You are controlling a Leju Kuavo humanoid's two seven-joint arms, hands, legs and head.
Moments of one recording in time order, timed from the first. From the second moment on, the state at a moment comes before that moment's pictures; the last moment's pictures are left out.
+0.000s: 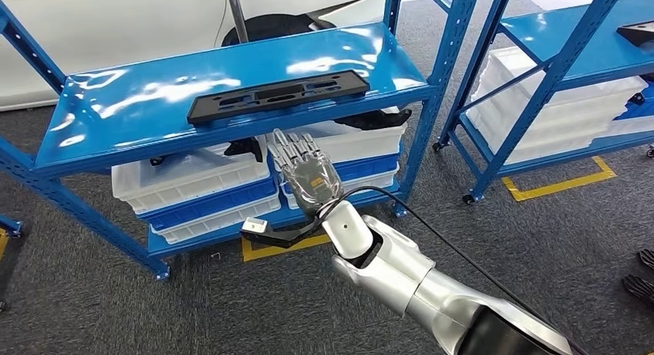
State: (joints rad) left arm -0.19 -0.03 -1.25 -0.24 0.86 0.29 0.09; right arm -0.81 0.08 1.25 -0.98 1.16 -0.22 0.13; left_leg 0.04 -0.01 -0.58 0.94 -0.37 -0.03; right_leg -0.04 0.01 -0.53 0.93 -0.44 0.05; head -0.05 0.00
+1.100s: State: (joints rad) left arm -0.19 -0.02 -1.25 -0.24 0.87 0.29 0.09; right arm -0.81 0.06 1.27 -0.94 1.07 -0.18 0.15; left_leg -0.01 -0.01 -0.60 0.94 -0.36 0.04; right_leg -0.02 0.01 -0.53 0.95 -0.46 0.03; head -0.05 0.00
